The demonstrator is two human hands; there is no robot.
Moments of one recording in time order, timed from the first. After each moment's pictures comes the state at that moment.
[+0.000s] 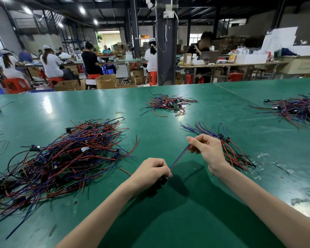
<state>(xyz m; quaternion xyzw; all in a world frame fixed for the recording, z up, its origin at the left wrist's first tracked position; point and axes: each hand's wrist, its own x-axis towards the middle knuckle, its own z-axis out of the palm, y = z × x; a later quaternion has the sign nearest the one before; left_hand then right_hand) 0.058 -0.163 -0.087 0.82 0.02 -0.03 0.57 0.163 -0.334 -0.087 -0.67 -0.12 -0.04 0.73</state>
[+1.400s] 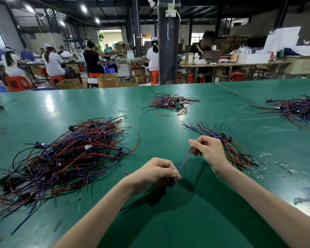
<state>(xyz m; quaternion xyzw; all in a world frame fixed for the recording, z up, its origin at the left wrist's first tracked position) 0.051 -0.161 -0.078 0.73 -0.04 -0.15 0.66 0.173 -0.337 -0.102 -0.71 -0.16 -0.04 0.68</state>
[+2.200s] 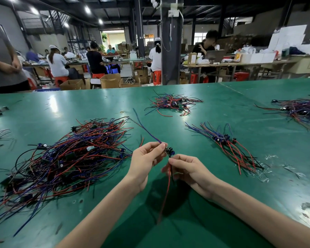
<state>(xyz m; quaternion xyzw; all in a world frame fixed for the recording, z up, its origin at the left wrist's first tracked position) 0.063 -0.158 -0.076 0.57 0.07 0.14 0.81 0.100 -0.301 -0.092 -0.57 -0.21 0.28 0.74</state>
